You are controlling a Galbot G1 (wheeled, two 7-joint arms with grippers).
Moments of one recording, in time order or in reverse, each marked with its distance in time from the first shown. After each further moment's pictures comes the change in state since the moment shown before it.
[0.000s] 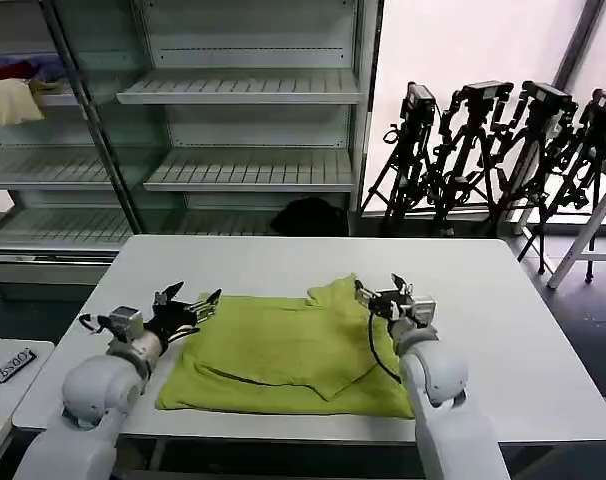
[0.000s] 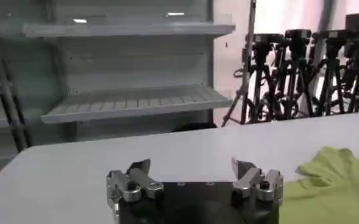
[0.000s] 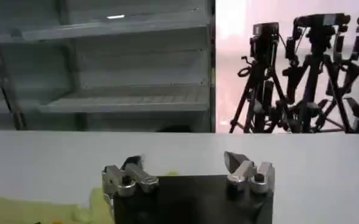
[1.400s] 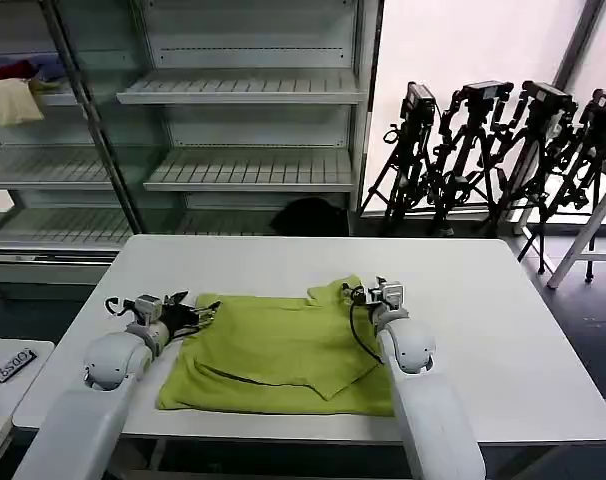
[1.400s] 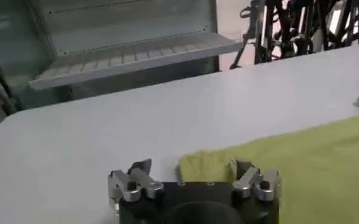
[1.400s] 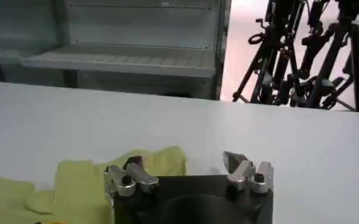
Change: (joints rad) left arm -0.123 0.022 0.078 0.271 0.117 0.007 0.110; right arm 0.065 0.042 -0.016 -0.187 -0.137 -0.002 -0.043
